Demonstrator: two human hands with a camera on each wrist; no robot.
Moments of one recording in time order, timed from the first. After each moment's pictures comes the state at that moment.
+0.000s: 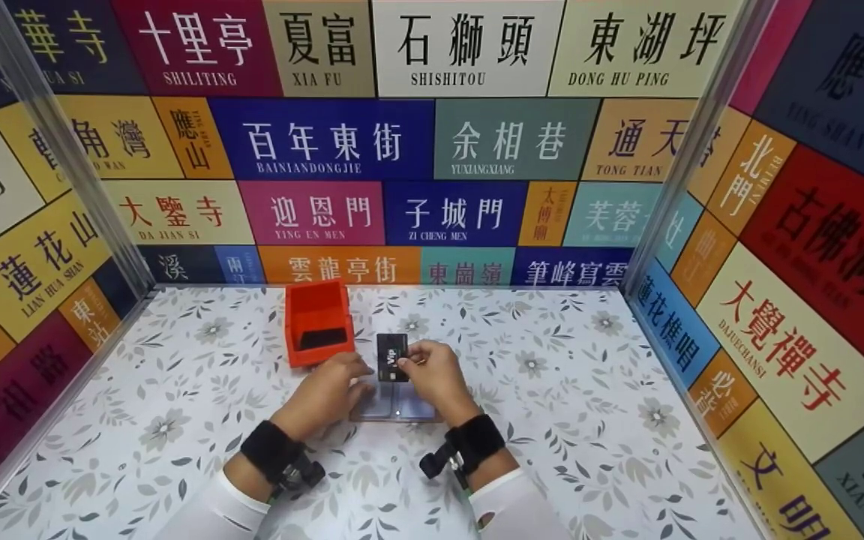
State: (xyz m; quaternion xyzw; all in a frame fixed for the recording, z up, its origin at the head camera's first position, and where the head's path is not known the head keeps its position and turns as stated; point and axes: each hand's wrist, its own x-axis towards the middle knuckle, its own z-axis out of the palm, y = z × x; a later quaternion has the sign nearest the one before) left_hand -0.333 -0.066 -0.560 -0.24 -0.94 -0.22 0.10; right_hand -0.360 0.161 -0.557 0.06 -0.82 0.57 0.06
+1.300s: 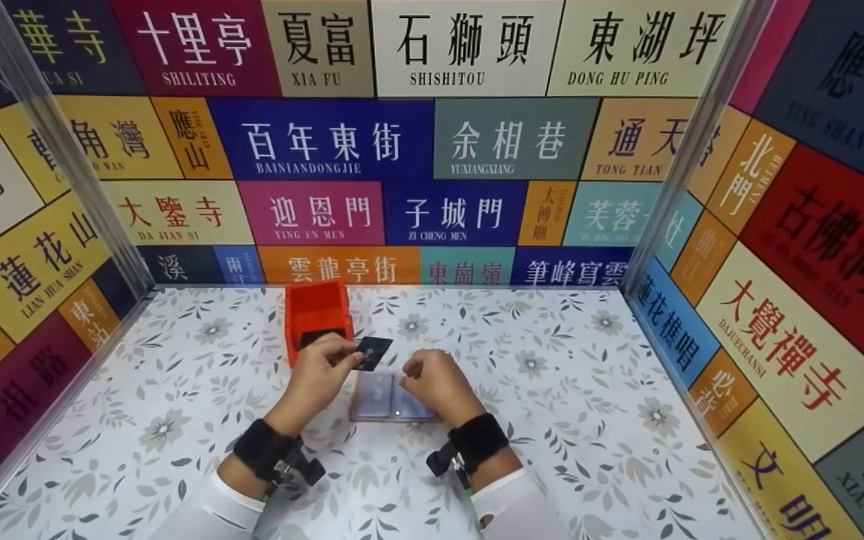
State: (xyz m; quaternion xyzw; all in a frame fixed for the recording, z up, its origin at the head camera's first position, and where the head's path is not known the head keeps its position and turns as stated) left_hand -0.339 -0.068 -0.543 -0.14 -0.86 -0.46 0.19; right_hand -0.356 0.171 -0.554 0.13 -0.91 0.40 0.01
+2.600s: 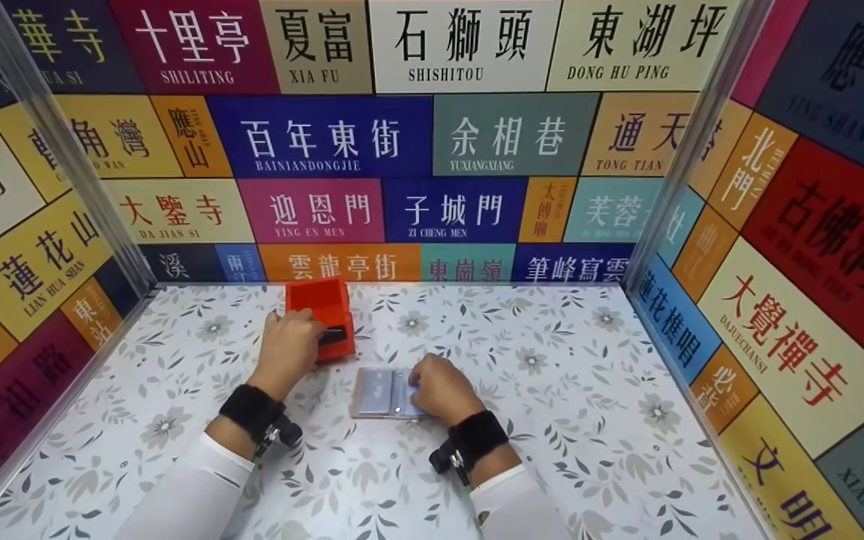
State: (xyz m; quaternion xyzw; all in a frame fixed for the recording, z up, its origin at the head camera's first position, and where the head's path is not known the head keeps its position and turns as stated) left_hand -0.384 -0.117 -0.538 -0.13 -0.94 -0.04 0.30; right_hand -0.349 0.181 -0.565 0.17 -0.94 0.30 -0.03
